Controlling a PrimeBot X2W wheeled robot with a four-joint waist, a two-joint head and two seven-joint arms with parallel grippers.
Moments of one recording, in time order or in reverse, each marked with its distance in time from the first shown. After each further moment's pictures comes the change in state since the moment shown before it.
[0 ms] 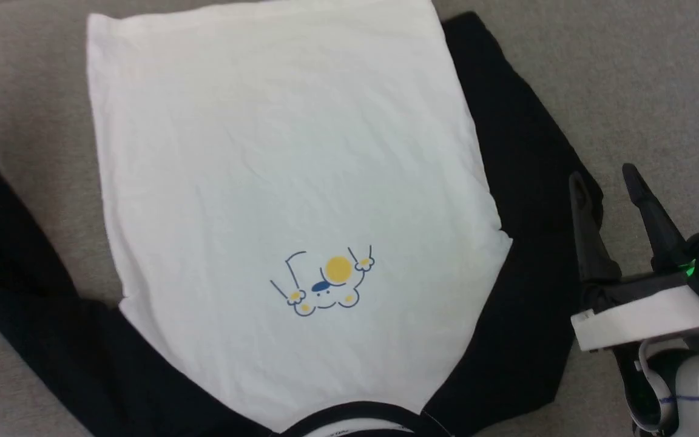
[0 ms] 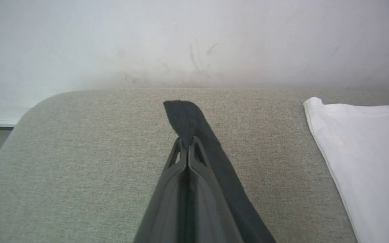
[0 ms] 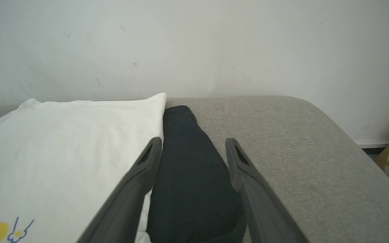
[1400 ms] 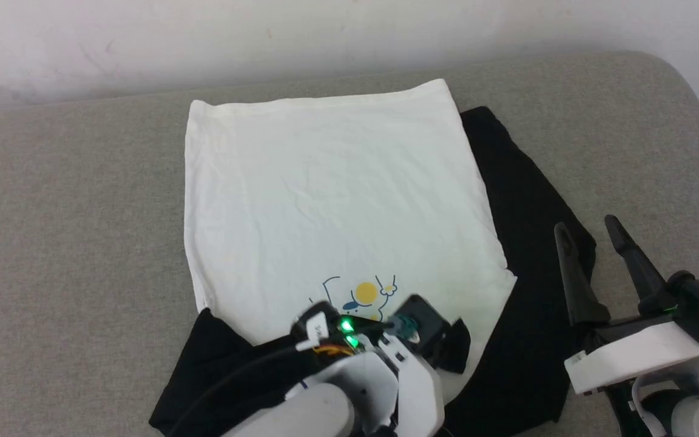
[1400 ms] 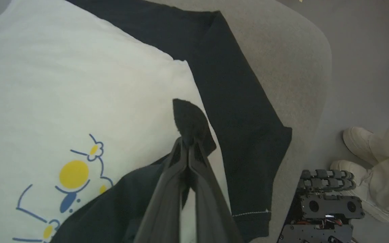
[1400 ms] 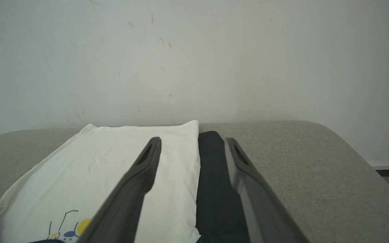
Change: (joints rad) left arm 0.082 -0.598 -0.880 -0.246 0.248 -0.056 0.119; right arm 0.130 0.000 0.007 -0.044 0.028 0.000 0.074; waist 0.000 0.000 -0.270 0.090
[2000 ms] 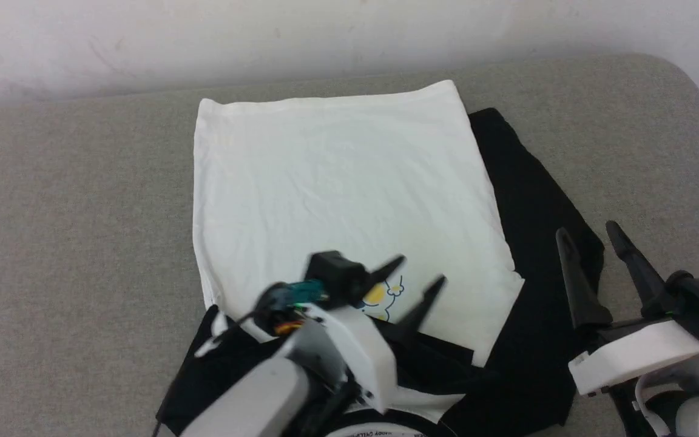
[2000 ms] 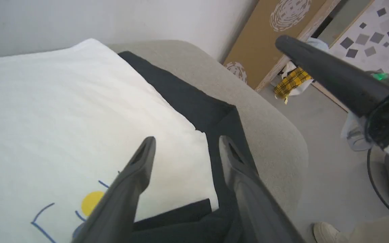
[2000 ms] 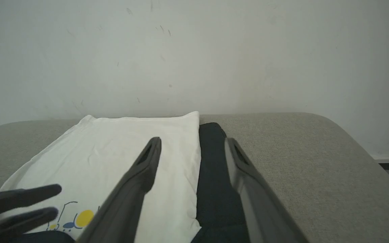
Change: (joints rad) left arm 0.078 -0.052 0.168 0.032 -0.154 -0.026 -0.258; right arm 0.003 0.000 -0.005 0.011 -0.005 0.000 0.031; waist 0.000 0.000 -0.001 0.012
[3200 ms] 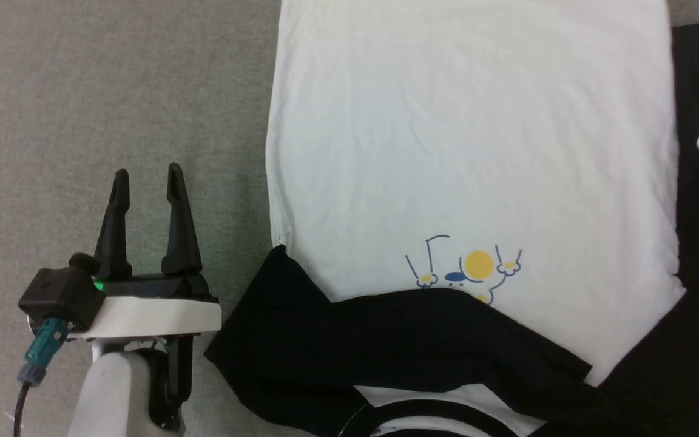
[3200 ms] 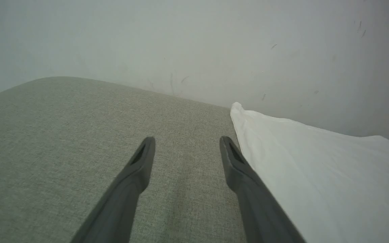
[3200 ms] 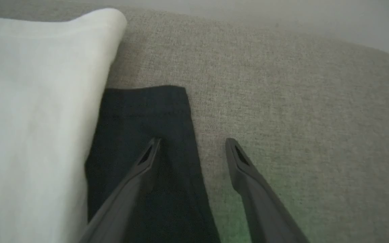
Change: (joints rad) left arm 0.217 -0.104 0.767 -0.134 0.320 -0.017 -0.442; right arm -0.827 -0.247 -0.139 0.775 -0.105 0.000 0.423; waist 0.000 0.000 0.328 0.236
